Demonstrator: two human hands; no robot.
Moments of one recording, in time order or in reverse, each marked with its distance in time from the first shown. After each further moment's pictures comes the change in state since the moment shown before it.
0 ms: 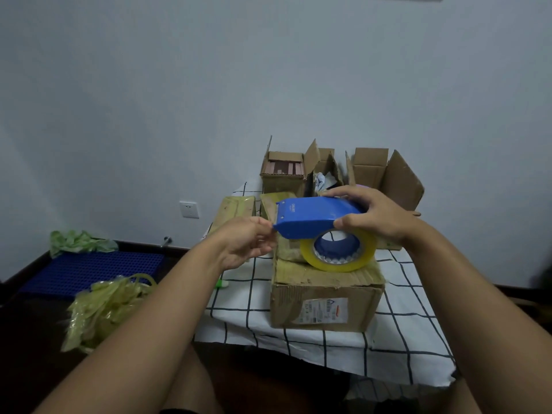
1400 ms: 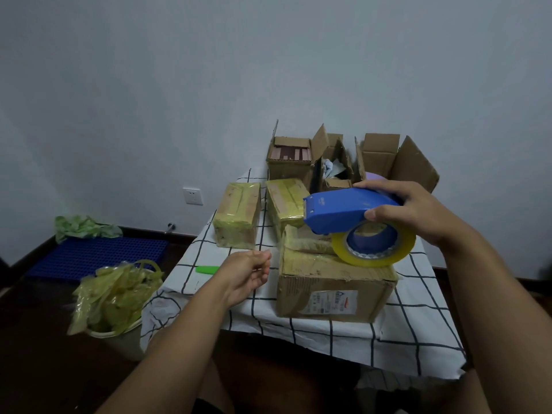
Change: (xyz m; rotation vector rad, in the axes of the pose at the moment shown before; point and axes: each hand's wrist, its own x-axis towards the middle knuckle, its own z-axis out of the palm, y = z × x) left_hand 0.022 -0.098 -0.016 -0.320 0.073 -0.110; right_hand -0.022 0.010 -0.011 0.021 0.083 0.005
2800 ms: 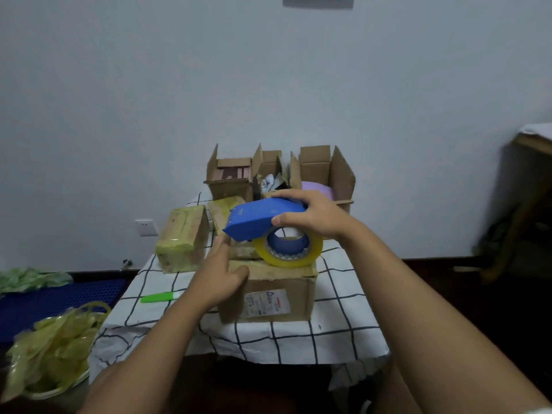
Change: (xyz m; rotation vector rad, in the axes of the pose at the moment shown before) left_hand -0.027 0.003 0.072 1.121 0.038 0.659; right_hand -0.008 0.000 0.004 -0.032 0.050 0.056
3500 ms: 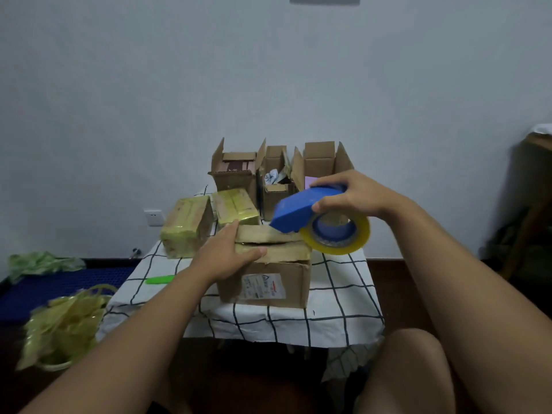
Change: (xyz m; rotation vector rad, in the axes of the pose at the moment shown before) left_hand 0.014 0.001 0.008 0.319 -0.062 -0.076; right_hand -0.034 0.007 -0.069 -0.208 -0.055 0.051
